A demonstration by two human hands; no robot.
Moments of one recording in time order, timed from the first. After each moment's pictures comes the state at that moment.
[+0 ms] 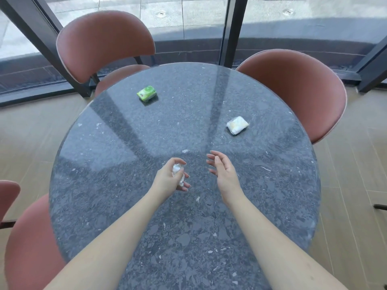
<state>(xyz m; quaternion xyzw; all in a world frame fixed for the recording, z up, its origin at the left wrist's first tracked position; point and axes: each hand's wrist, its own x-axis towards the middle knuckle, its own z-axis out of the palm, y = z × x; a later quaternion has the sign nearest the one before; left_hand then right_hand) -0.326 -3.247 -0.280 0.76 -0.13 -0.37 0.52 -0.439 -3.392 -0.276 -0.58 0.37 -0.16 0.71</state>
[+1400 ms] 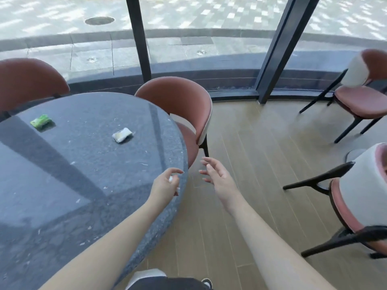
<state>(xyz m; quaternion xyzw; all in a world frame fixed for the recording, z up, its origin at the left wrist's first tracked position) -0.676 -3.480 -0.231 0.77 -0.26 -0.32 0.48 -0.829 -3.589 -0.178 -0.60 0.35 -0.22 0.68</state>
